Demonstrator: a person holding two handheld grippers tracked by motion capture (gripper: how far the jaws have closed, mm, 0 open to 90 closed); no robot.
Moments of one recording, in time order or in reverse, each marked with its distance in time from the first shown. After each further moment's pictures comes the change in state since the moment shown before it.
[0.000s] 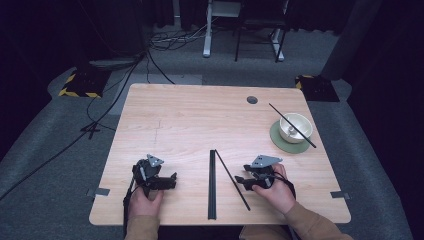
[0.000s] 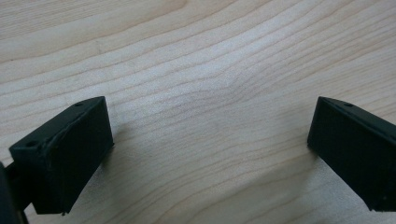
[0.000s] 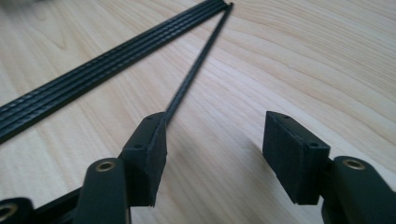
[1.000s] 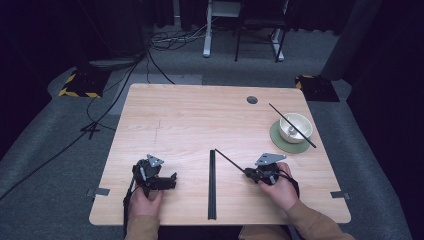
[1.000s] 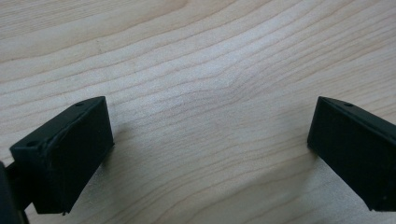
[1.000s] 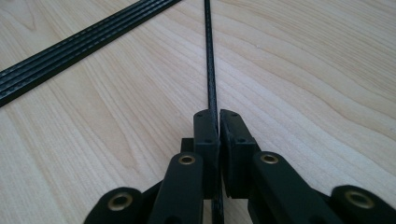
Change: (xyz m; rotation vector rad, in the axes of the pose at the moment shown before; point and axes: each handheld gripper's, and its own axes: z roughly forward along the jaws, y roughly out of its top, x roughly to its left) left arm -0.001 0.000 0.000 0.002 0.006 -0.002; right arm -0.012 -0.001 -0.009 0.060 -0.031 0.007
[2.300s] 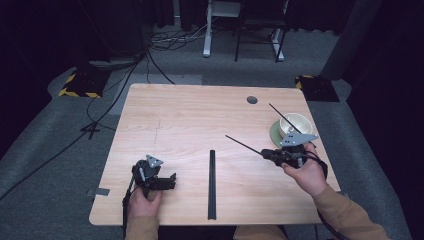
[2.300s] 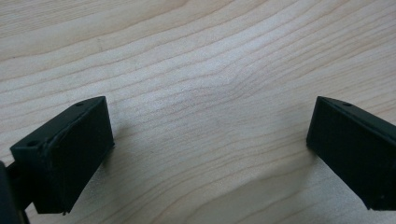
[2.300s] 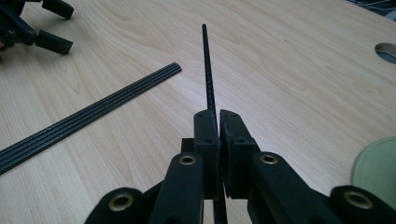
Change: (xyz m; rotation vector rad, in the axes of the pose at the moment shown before) left arm 0.002 -0.002 -0.001 0.000 -0.006 0.008; right arm -0.038 0.048 -0.086 -0.115 0.028 -0.061
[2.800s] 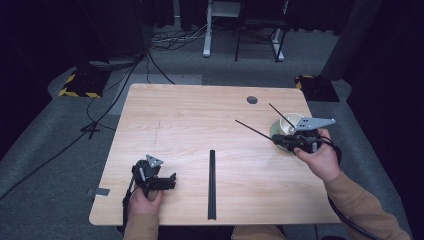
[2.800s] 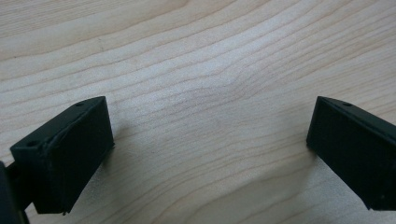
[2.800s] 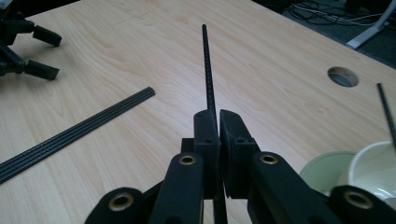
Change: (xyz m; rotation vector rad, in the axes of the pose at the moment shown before) left arm 0.000 0.000 0.000 0.003 0.000 -0.006; right arm -0.038 0.020 -0.026 -0.043 -0.023 0.007
